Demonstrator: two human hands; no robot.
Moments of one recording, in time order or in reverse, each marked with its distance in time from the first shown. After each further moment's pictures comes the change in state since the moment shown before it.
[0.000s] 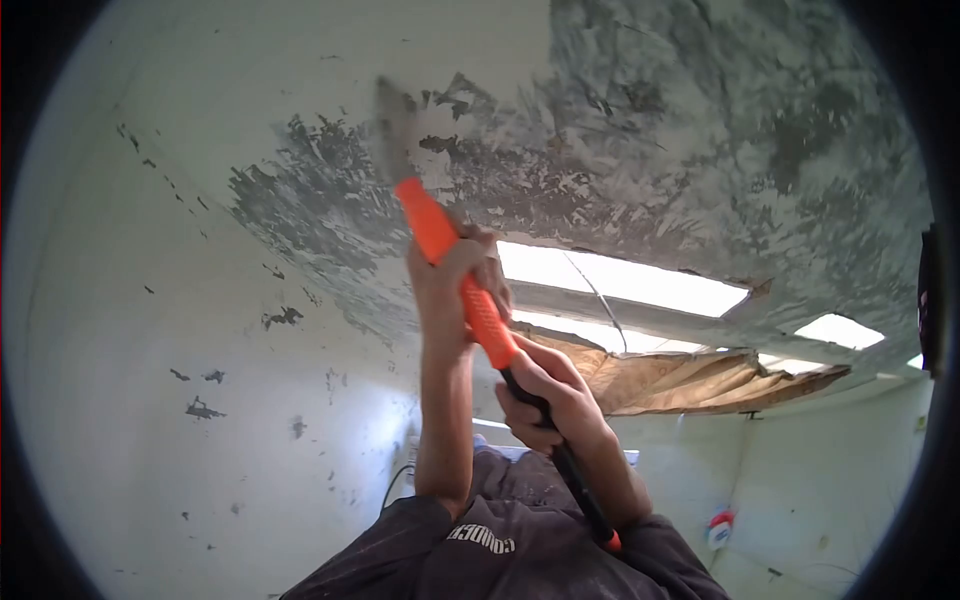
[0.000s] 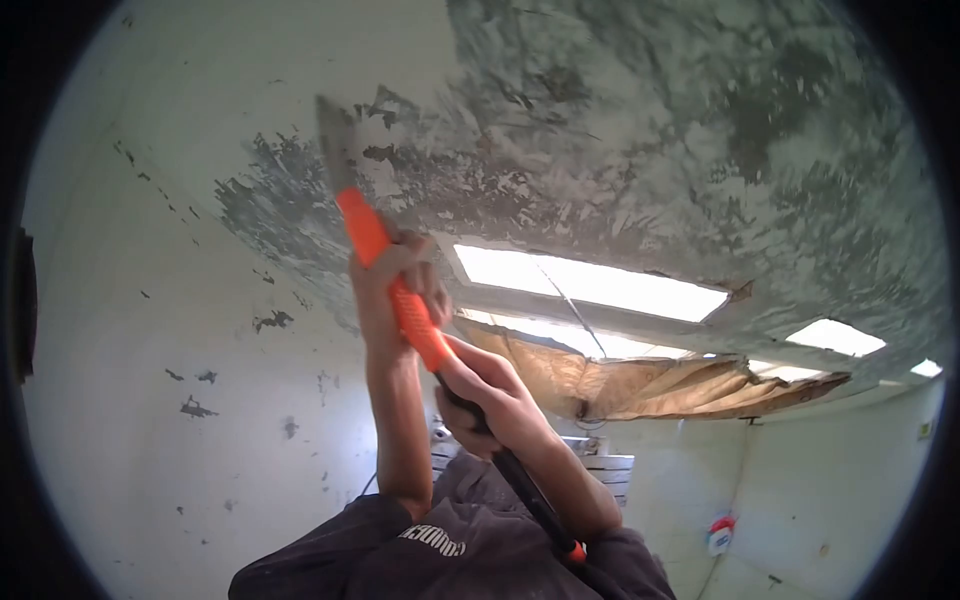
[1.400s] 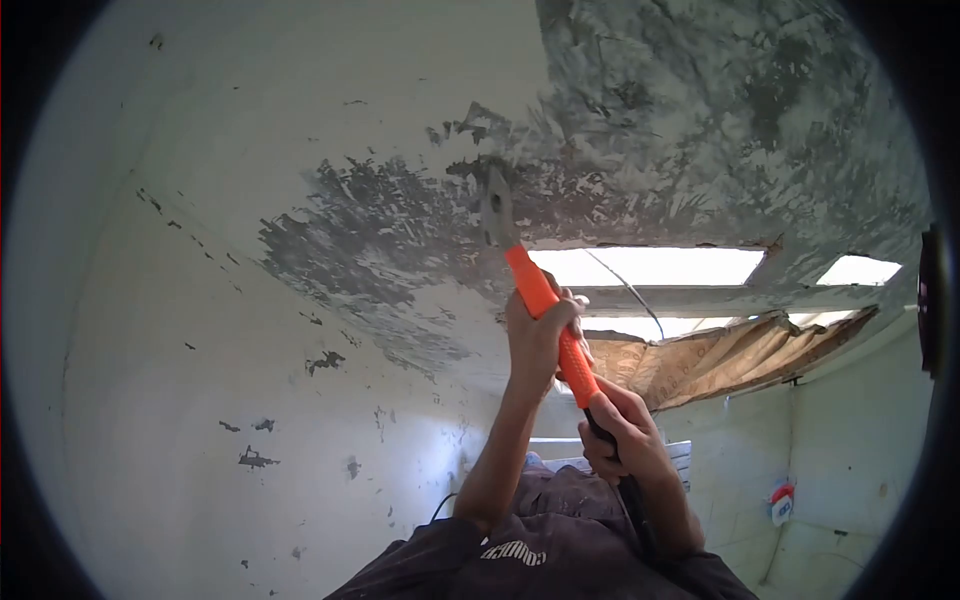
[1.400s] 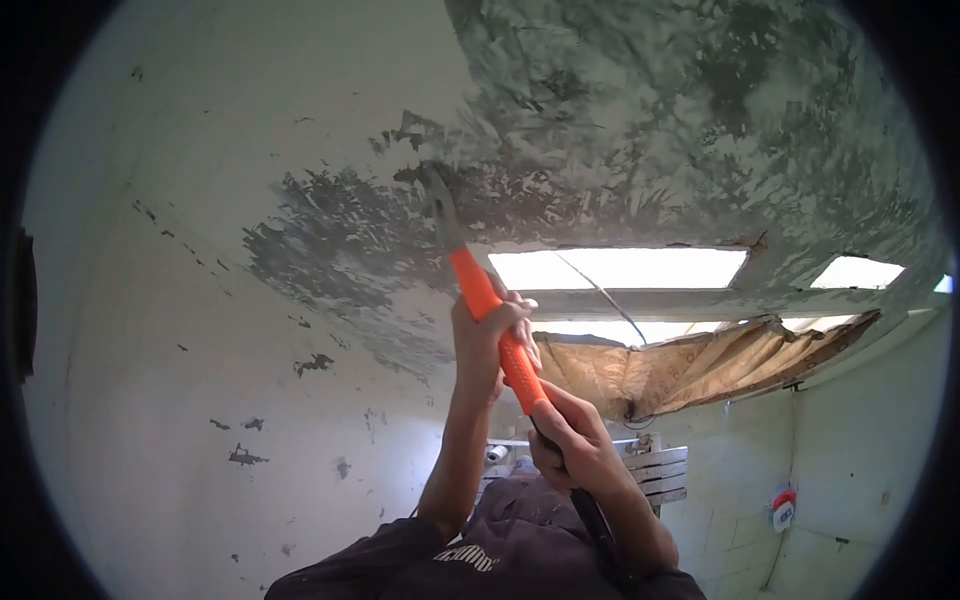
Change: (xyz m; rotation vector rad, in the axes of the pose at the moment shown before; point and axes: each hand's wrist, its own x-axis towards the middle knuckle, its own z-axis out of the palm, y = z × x) left_hand -0.037 -0.031 -0.003 0.211 -0.081 -0.169; right_hand -0.039 0.045 0.012 -0.162 0.260 -0.189
